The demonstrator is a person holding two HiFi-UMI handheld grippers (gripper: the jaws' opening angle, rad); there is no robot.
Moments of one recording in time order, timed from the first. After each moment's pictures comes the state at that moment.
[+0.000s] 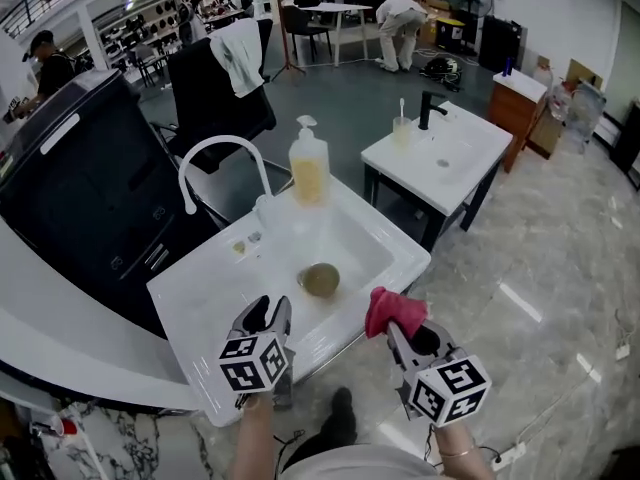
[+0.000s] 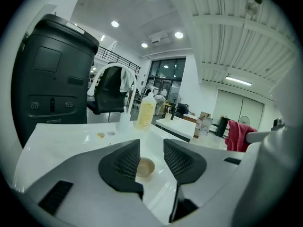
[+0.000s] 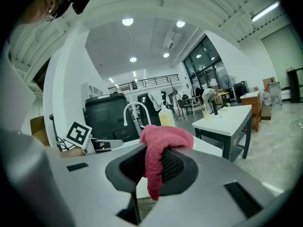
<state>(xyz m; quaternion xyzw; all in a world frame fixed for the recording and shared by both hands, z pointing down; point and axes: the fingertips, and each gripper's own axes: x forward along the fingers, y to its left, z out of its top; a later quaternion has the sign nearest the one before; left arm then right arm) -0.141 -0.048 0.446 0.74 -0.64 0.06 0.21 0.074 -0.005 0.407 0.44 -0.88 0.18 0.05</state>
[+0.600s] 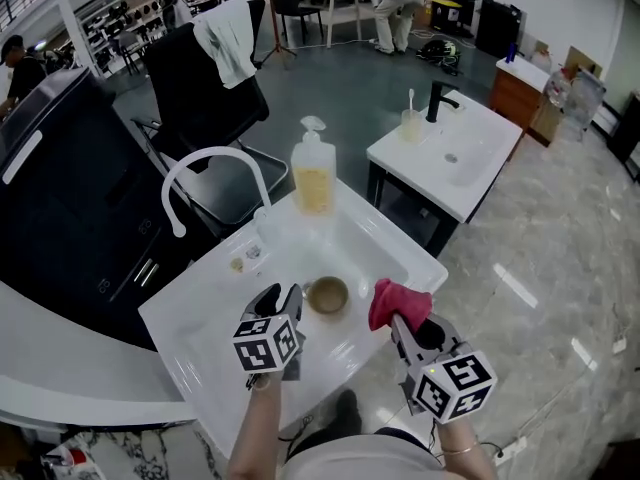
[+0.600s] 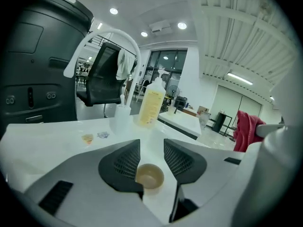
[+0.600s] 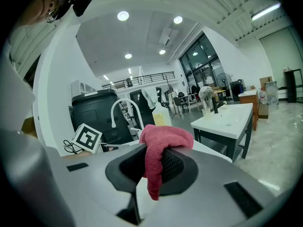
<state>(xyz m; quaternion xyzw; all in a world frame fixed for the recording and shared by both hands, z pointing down) -0.169 -0.187 0.493 0.75 -0.61 0.09 0.26 0.031 -0.120 0.418 0.46 -0.86 0.19 0.06</state>
